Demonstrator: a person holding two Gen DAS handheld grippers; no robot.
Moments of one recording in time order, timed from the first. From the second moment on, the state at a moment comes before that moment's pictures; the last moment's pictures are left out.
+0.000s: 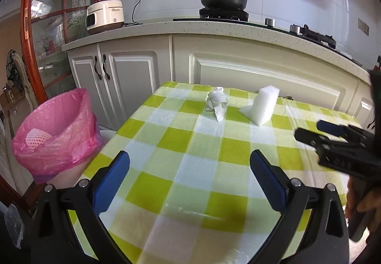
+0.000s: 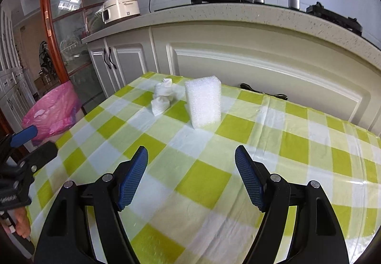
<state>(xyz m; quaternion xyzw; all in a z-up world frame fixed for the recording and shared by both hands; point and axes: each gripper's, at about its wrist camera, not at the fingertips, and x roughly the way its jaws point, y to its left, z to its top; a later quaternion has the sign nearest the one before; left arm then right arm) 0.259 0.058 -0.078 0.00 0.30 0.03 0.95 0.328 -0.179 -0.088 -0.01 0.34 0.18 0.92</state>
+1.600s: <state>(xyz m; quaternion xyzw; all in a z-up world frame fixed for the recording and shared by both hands) 0.495 0.008 -0.144 0.01 0.39 0.03 0.92 0.417 -0.214 -0.092 0.01 0.33 0.21 0.92</state>
